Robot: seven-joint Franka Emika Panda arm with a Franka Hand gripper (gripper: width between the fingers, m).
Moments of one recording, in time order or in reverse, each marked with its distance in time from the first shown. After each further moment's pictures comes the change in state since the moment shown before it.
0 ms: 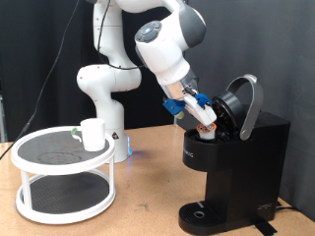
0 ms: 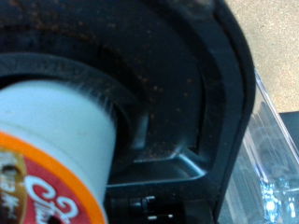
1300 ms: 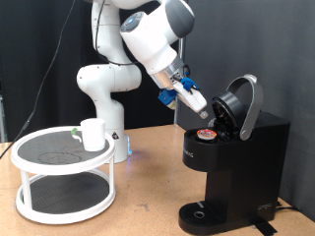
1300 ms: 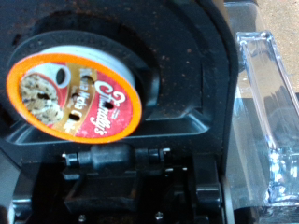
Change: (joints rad) arm -0.022 -0.109 -0.007 -0.079 0.084 0.077 -0.027
